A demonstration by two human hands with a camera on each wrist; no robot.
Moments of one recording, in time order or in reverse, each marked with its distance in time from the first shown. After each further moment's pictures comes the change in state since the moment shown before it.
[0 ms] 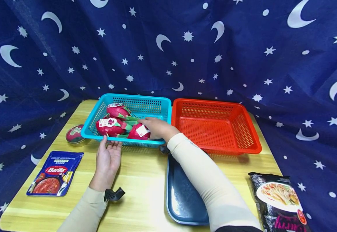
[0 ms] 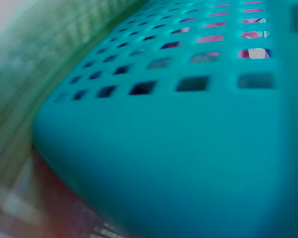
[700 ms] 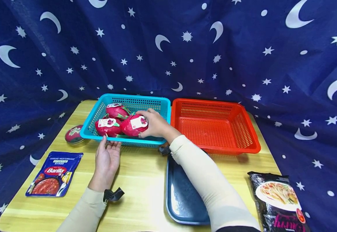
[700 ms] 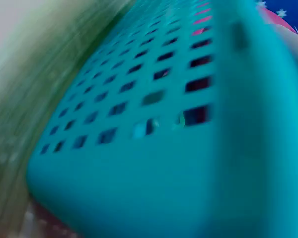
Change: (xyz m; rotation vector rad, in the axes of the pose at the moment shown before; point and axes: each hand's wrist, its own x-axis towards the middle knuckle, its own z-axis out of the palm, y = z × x) left_hand 0.000 0.001 0.000 0.033 -0.003 0.004; right_hand -0.008 -0.001 -0.001 0.361 0.378 -0.032
